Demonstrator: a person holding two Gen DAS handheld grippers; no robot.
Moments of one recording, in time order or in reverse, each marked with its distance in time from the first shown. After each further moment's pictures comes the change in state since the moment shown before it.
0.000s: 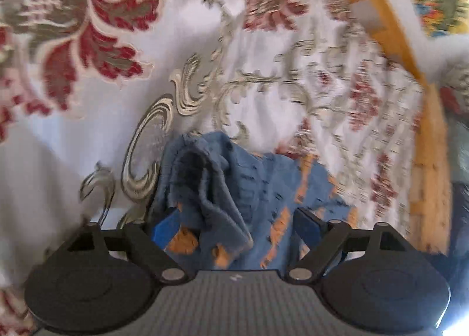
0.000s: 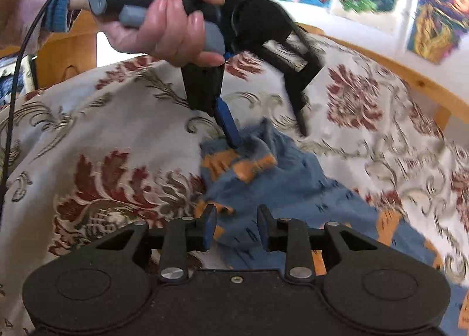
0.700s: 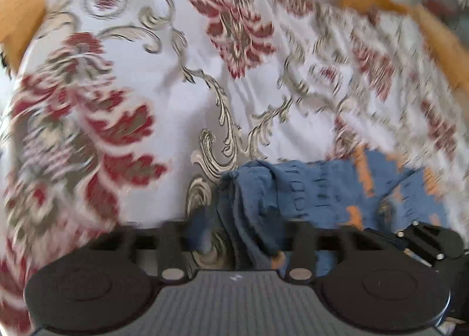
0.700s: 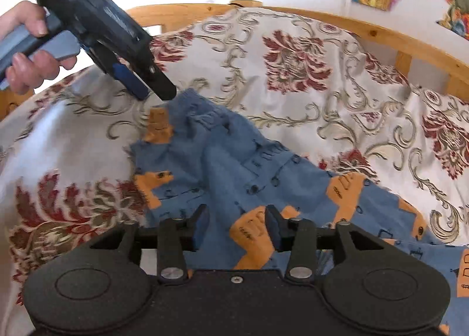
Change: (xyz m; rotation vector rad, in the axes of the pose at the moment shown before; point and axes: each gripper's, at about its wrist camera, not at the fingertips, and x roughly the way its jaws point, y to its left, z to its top) left arm -0.032 -0.027 -0.033 0.494 -0.251 0.273; right arm 0.021 -0.045 -0.005 0.169 0.065 -0.042
